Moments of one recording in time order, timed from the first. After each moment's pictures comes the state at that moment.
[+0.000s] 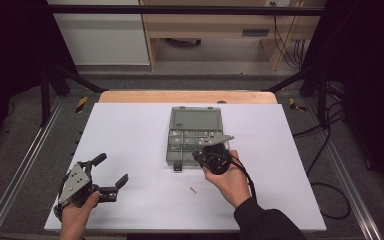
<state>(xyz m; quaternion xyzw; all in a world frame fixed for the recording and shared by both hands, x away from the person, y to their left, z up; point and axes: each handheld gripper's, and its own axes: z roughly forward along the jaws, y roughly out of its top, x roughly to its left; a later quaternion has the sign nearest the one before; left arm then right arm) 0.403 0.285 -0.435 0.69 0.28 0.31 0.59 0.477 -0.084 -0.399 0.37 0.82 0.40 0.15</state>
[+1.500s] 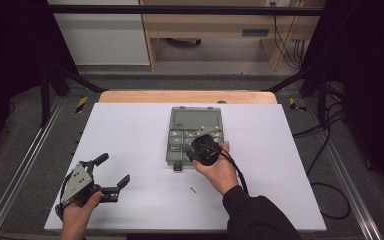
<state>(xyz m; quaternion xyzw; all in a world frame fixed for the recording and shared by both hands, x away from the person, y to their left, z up) 0.405 0.283 -0.436 0.70 0.27 0.31 0.58 0.510 -0.062 -0.412 0.40 0.83 0.36 0.16</state>
